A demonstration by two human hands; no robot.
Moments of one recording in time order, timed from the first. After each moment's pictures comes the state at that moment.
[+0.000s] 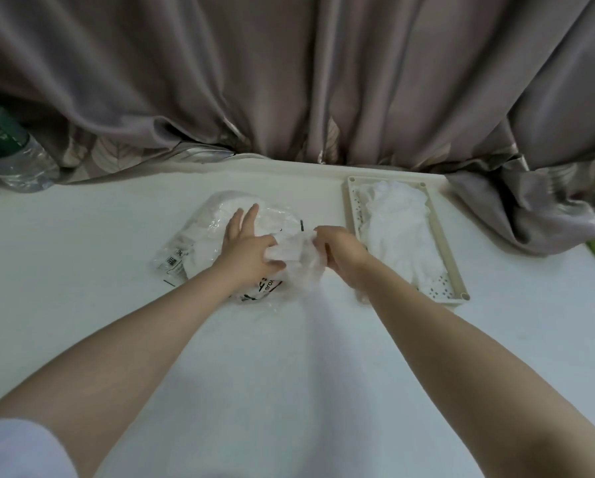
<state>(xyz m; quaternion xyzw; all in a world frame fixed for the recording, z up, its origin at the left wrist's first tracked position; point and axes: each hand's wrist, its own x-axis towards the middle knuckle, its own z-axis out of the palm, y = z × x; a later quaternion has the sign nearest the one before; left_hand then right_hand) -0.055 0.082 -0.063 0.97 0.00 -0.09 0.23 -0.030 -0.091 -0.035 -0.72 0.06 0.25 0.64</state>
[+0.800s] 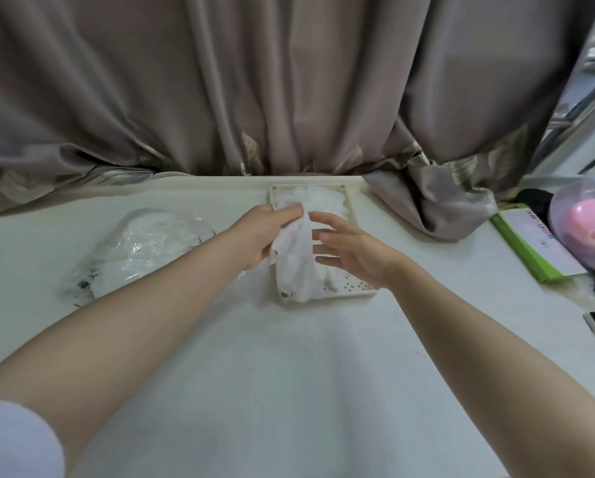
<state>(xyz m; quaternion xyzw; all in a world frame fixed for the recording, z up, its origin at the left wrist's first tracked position) -0.039 -0.098 0.033 0.68 0.11 -0.19 0.70 -0.036 -0.277 0.001 -0.66 -0.08 0.32 0.68</state>
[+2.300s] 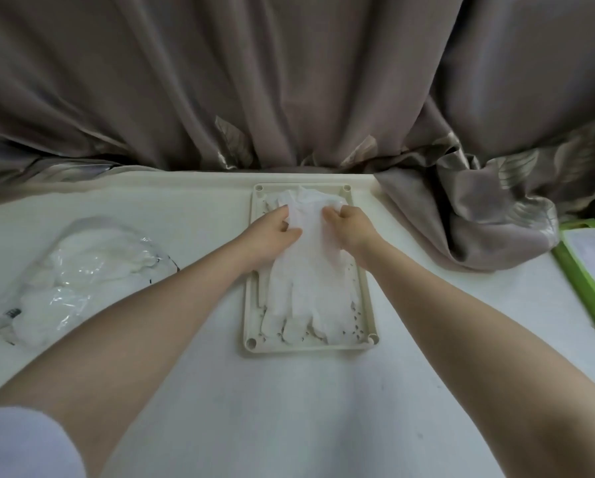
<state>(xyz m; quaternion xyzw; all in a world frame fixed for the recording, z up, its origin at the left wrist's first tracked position) 0.083 -0.138 -0.055 0.83 0.03 -0.17 0.53 0.112 -0.290 -0.061 -0.84 0.09 0.16 0.51</state>
